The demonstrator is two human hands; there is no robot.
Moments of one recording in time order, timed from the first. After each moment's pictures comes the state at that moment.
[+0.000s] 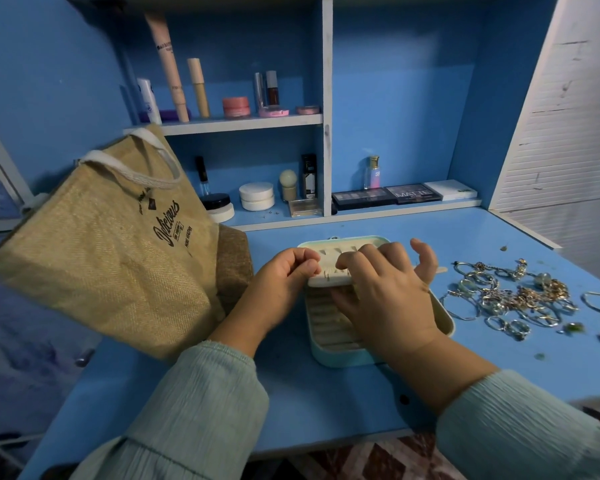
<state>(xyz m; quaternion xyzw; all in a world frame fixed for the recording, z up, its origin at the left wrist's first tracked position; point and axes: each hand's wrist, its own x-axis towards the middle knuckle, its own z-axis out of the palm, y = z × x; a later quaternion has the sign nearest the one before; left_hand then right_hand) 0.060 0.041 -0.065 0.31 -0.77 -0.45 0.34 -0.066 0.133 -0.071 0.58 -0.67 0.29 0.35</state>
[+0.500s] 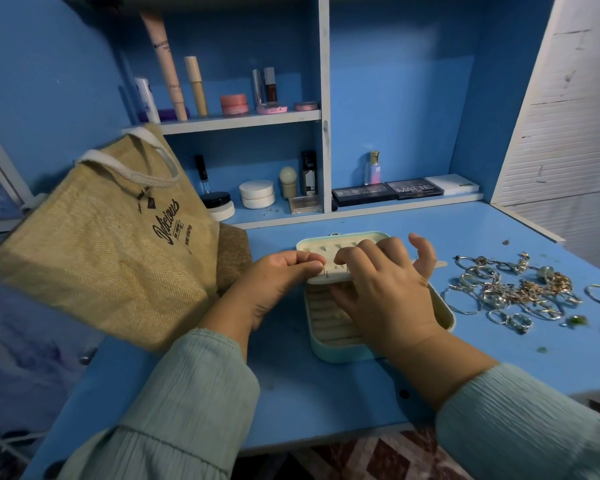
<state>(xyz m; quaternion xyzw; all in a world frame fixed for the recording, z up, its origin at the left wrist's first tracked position) 0.063 0.034 -0.058 0.34 -0.71 -0.55 0.27 -0.066 0.134 -0.070 0.58 -0.68 0.27 0.35</state>
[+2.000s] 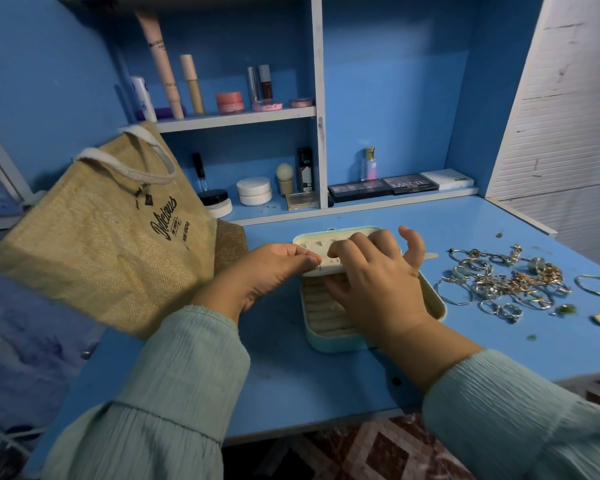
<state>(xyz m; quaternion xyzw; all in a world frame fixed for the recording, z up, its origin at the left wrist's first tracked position) 0.063 0.035 -0.039 0.40 -0.77 -0.47 0.18 -0.065 0.133 -0.071 0.60 -0.67 0.30 0.32</state>
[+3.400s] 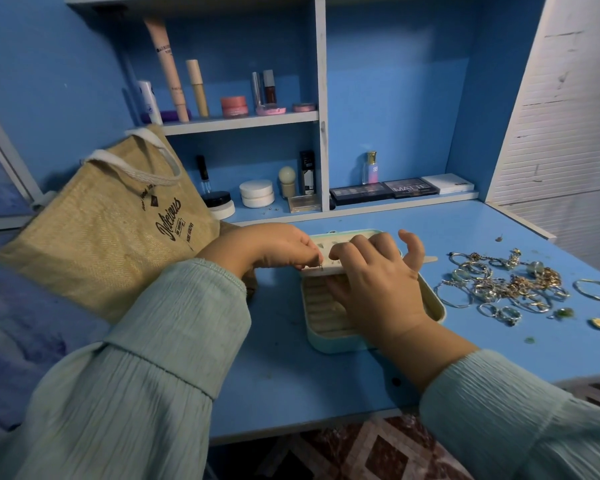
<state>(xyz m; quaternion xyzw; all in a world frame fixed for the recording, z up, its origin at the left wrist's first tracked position) 0.043 0.030 0.010 0.40 -0.88 -0.24 -0.05 -0.066 0.131 -0.071 0.58 -0.68 0.27 0.36</state>
